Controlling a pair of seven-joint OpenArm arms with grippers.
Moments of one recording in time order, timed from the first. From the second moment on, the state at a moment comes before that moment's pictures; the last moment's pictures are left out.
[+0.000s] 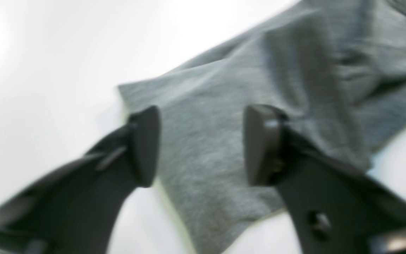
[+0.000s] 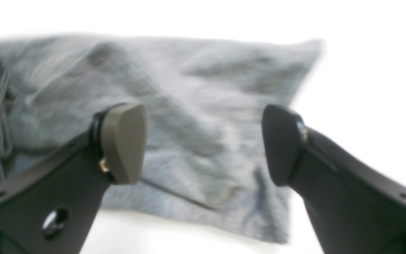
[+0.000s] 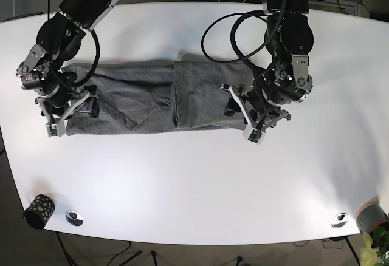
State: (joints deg) left arm -3.3 5.4 -1.0 99.9 -8.8 -24.6 59.3; right arm 9.9 6.1 40.4 96.9 18.2 39.9 -70.3
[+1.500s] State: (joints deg) left arm -2.0 3.9 -5.3 95.7 -9.1 -39.3 56.9; right arm 6.5 20.8 45.8 61.5 42.9 39.7 -64.9
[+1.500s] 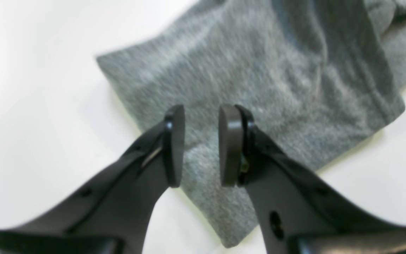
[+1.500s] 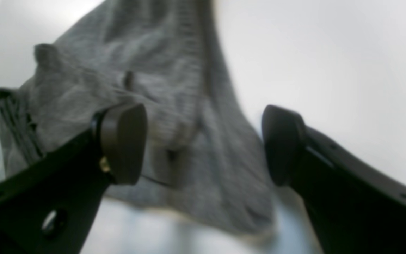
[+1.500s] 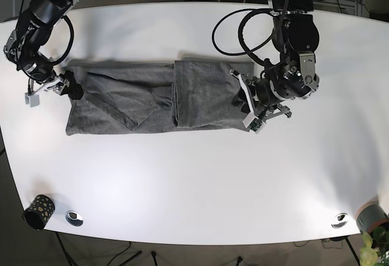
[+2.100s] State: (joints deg) left arm -2.0 1.9 -6.0 87.2 -9.3 -39.3 55.6; right arm 8.4 15.6 41.0 64.1 41.9 39.9 -64.7
